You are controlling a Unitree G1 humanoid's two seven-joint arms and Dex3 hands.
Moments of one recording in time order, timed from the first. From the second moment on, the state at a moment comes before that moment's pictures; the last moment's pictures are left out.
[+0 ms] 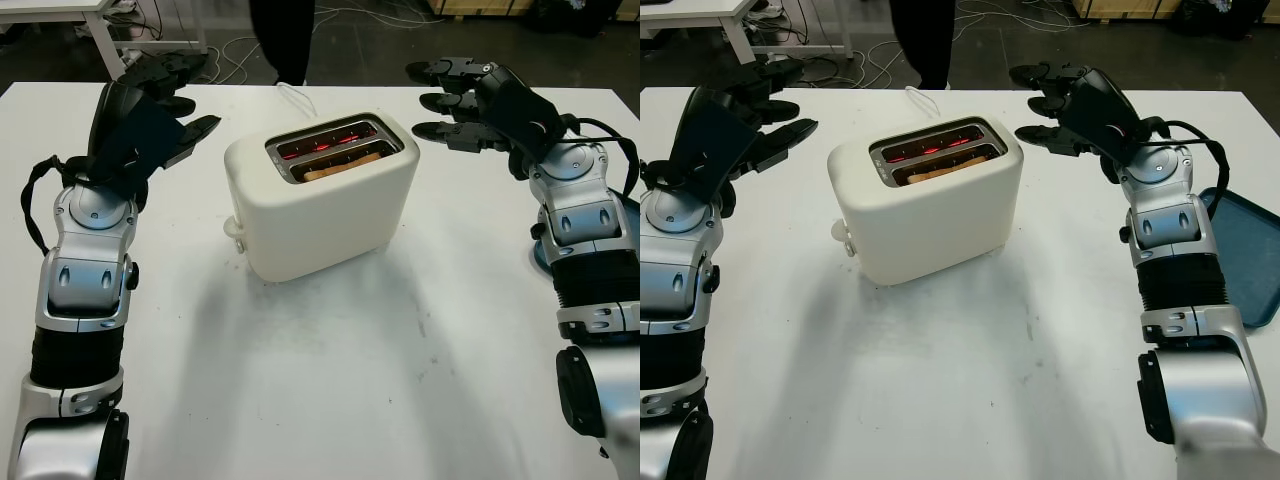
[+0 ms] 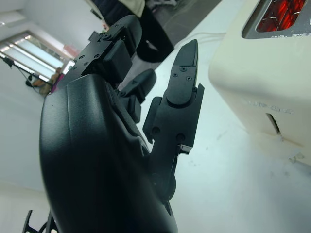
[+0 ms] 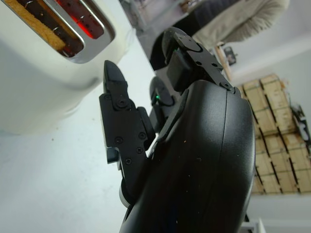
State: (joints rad) left arm -0.54 0.36 0.08 -0.18 0.12 0.46 -0.10; right arm -0.82 -0.47 0.02 0.43 -0.13 0.12 0.41
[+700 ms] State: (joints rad) left arm -0.54 0.36 0.08 -0.18 0.12 0.46 -0.10; right arm -0.82 -0.47 0.02 0.42 -0.13 0.12 0.41
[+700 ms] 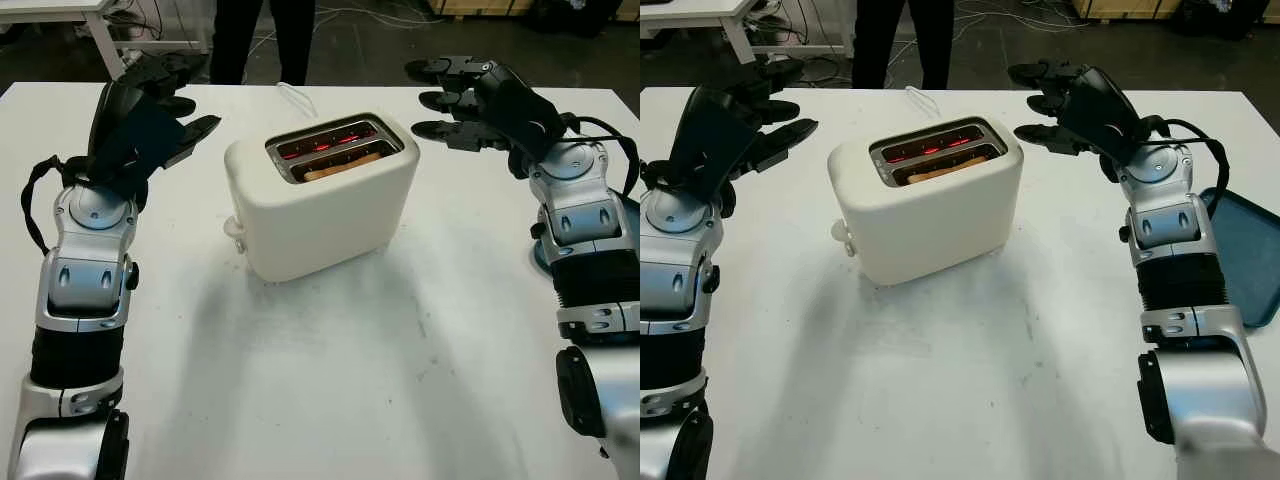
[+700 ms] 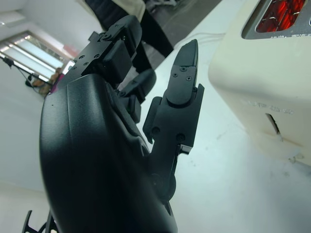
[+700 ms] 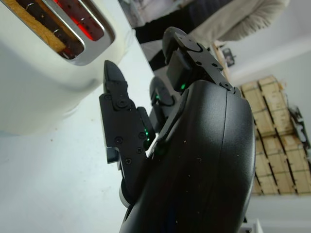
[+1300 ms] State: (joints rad) left arm -0.54 0.36 0.08 -0.18 0.12 0.46 -0.10; right arm -0.82 -0.47 0.03 0.41 -0.13 0.12 0.41
